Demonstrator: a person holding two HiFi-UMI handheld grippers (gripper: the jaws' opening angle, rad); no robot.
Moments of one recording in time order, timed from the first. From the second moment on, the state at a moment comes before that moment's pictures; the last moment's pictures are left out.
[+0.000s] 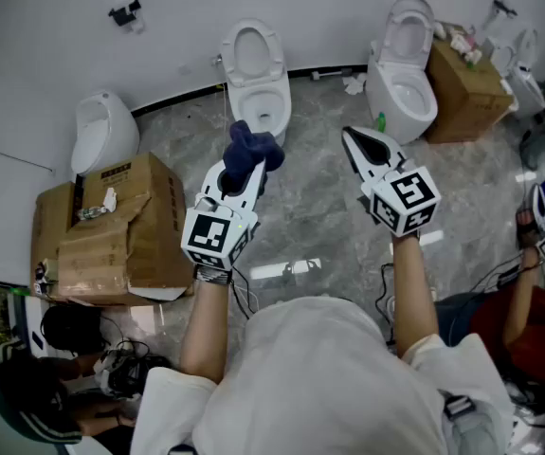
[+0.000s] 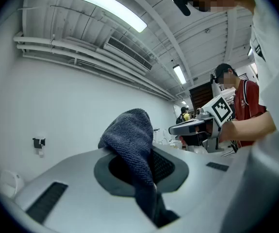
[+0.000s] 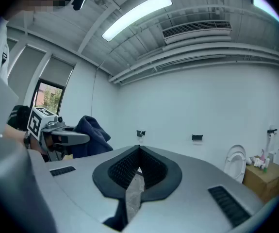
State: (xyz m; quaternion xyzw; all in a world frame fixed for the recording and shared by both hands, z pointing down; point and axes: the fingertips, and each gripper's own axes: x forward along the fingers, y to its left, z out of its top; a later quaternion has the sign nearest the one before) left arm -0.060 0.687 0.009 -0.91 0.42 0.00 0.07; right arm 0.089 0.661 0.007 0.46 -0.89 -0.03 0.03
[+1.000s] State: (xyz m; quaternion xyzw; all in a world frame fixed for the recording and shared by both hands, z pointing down) left arm -0.015 0.679 0.018 -0.89 0.45 -0.01 0.05; right arm 0.129 0.651 0.012 0.41 -0.91 -0.02 0.00
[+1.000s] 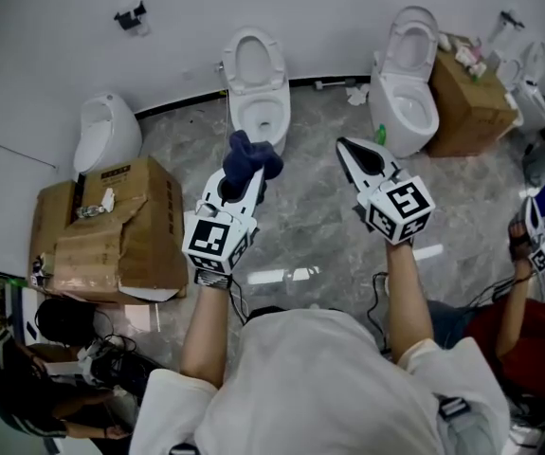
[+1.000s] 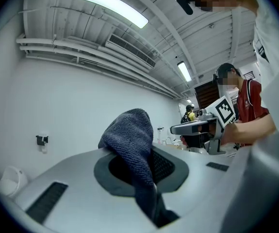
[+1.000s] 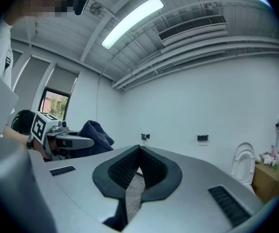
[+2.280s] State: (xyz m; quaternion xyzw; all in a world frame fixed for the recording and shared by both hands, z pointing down) left arm -0.027 0.465 0.051 -0.90 0.44 0.00 0.02; right arm 0.118 0.449 0.038 0.43 -0.90 -0.01 0.00
